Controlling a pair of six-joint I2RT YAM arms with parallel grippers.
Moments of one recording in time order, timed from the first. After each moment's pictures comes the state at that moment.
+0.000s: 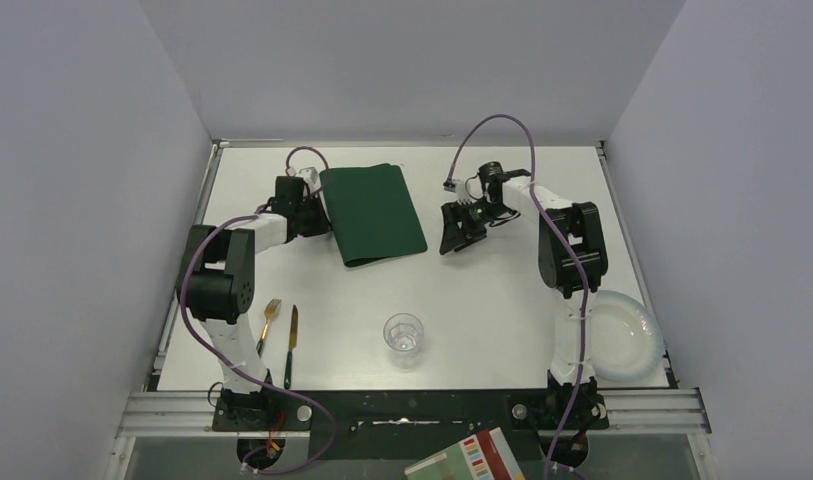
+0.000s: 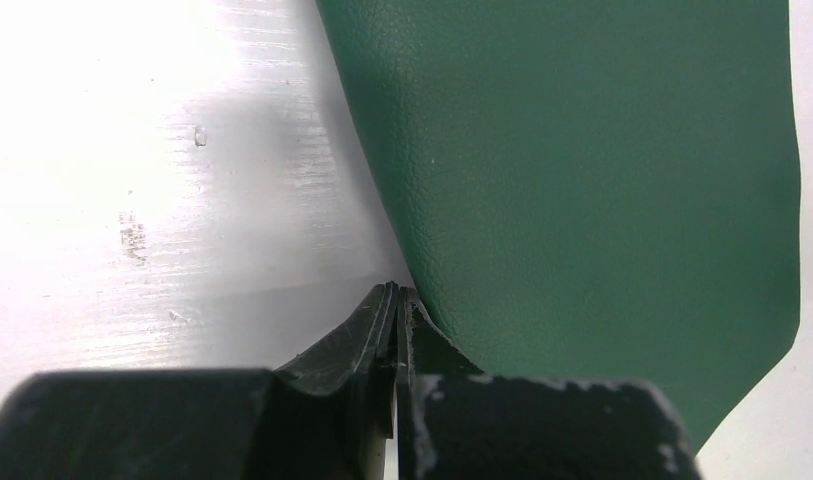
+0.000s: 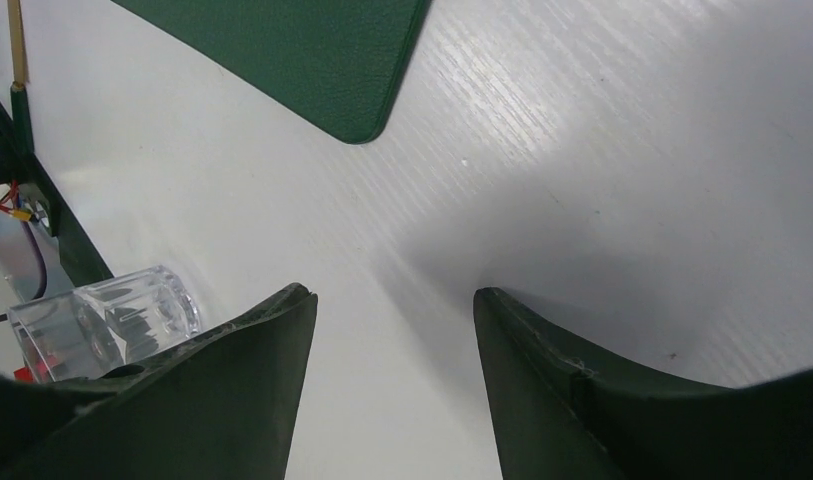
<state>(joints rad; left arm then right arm) -0.14 1.92 1.11 0.01 0.20 -0.34 0.25 2.20 1.64 -0.83 -0.73 -0.25</state>
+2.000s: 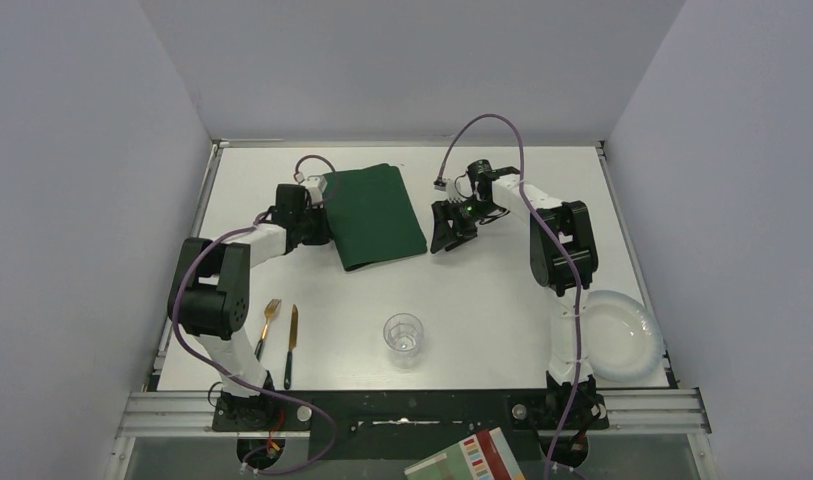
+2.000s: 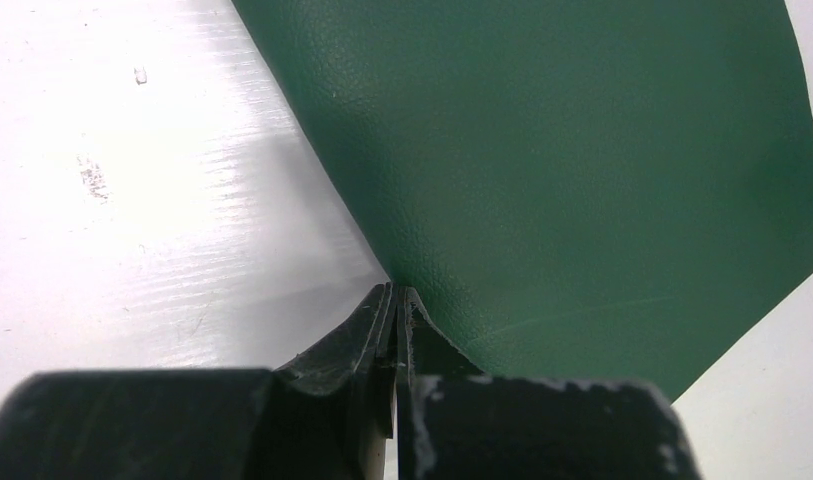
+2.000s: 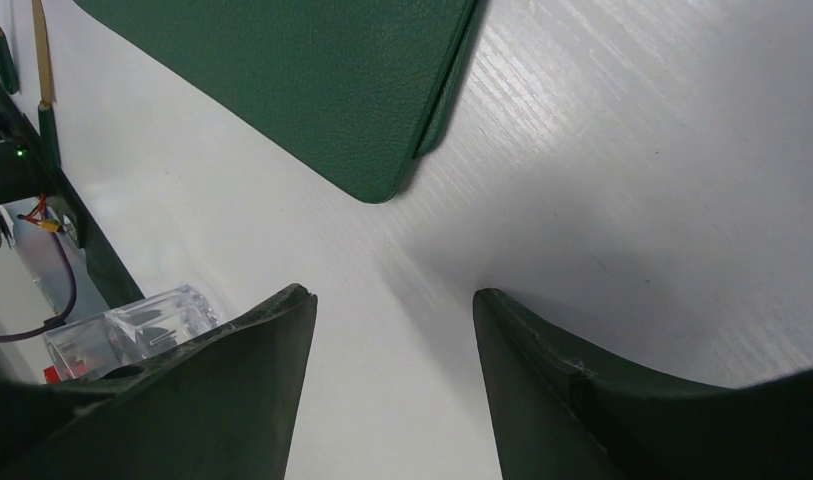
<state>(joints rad) -0.17 1.81 1.00 0.01 0.21 -0.20 0.30 2.25 1.73 -0.85 -0.73 -0.18</state>
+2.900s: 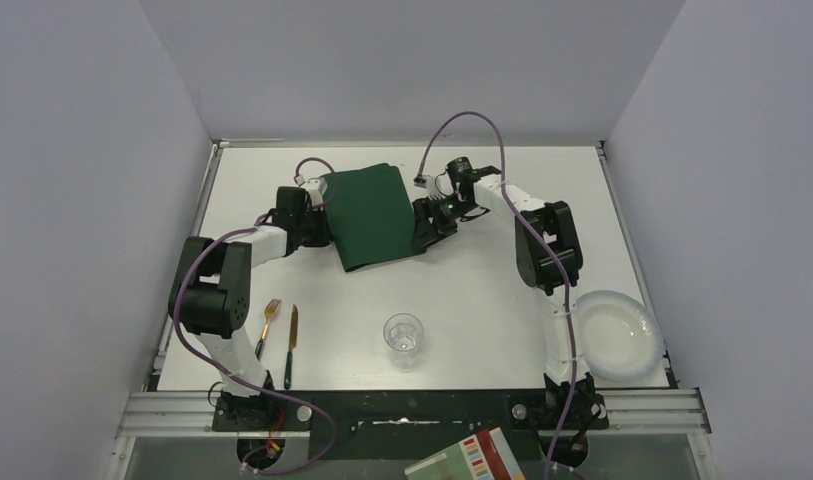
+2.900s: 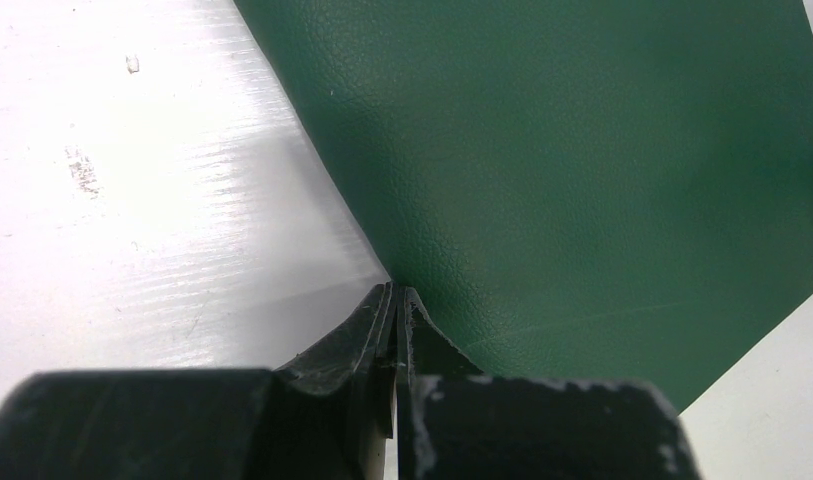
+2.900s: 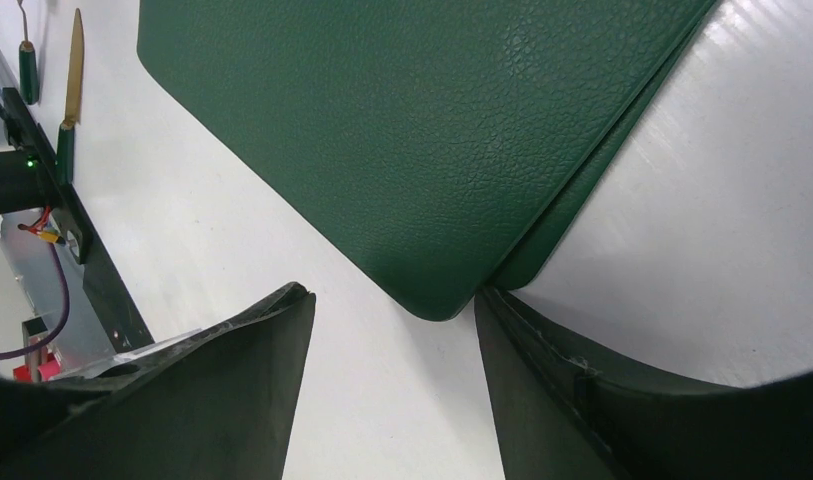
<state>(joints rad) -0.17 1.81 0.98 0.04 0.21 -0.20 0.38 2.32 1.83 -0.80 -0.76 -0.15</state>
